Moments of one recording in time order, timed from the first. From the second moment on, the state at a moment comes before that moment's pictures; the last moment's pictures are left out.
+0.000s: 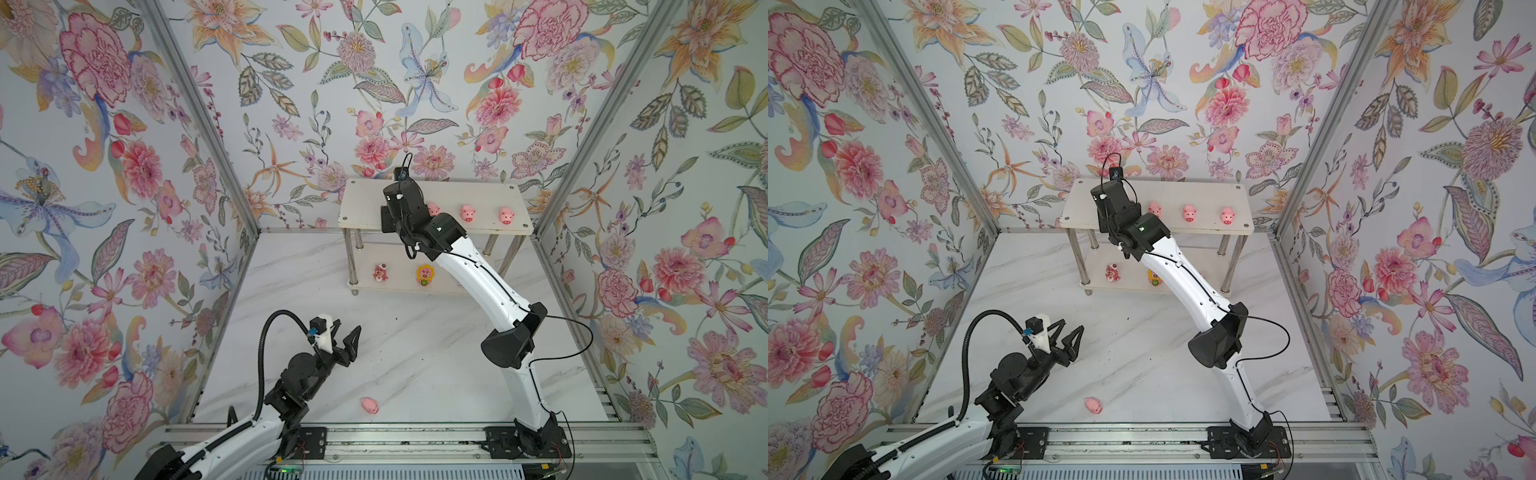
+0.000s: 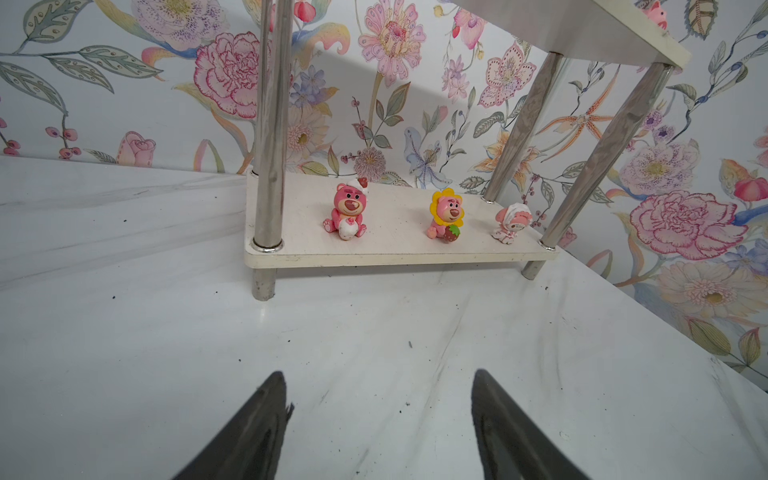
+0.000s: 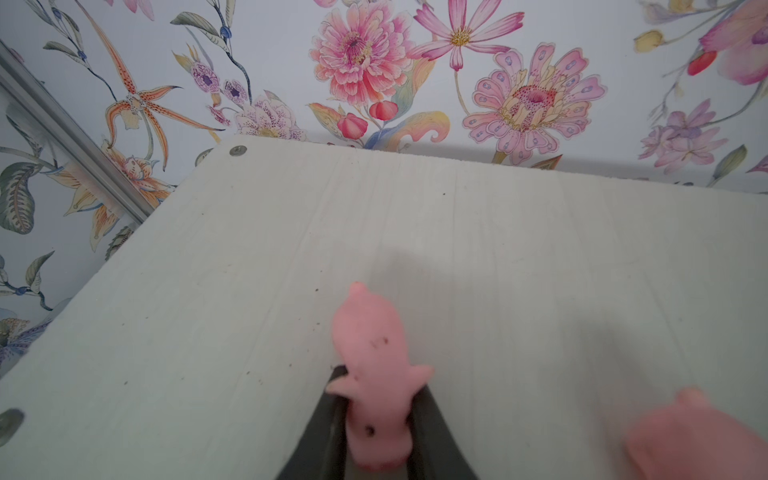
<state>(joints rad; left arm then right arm) -0.65 0.74 0.01 0.67 -0.16 -0.30 0.79 2.19 2.57 -0.86 0.54 0.30</state>
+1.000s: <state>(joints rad) -0.65 0.75 0.01 0.67 -0.16 -0.30 0.82 2.18 2.56 -0.82 0.40 0.36</state>
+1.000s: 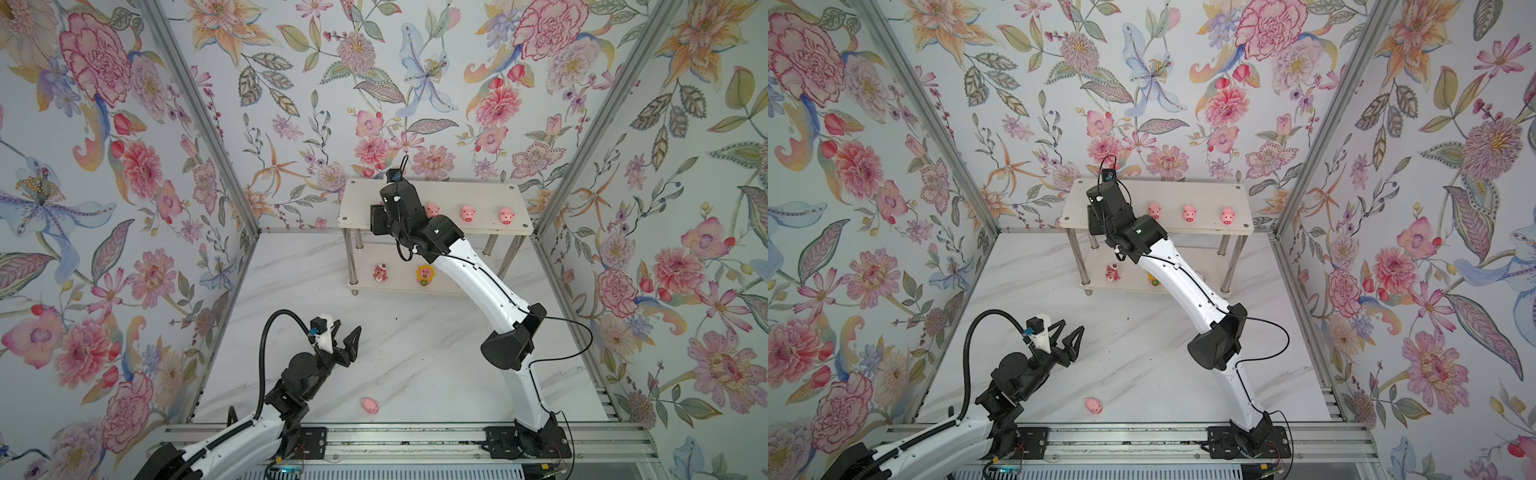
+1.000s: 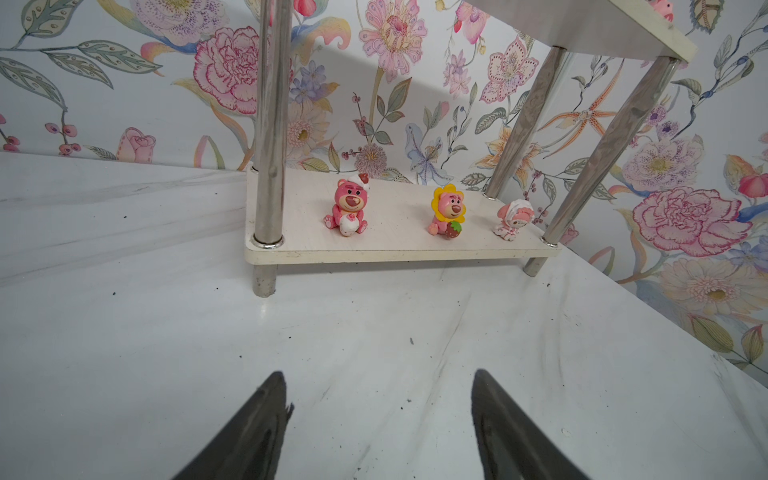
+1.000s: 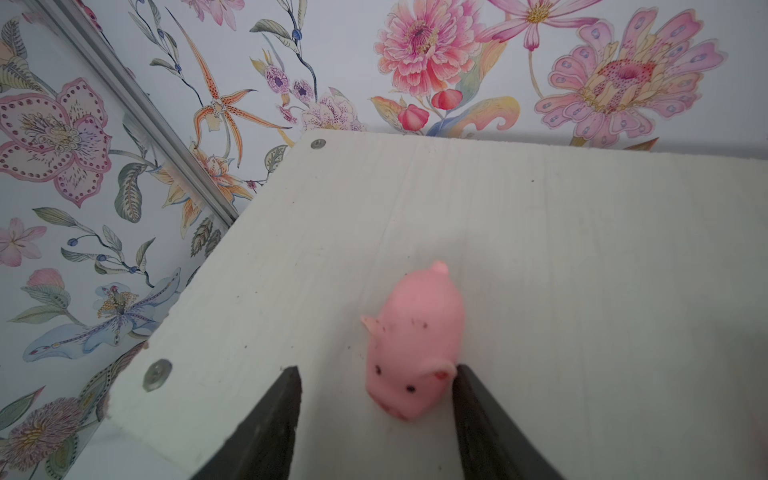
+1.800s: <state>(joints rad) -0.65 0.77 0.01 0.68 -0.16 -0.30 0.72 2.21 2.62 -0.82 0.15 0.39</state>
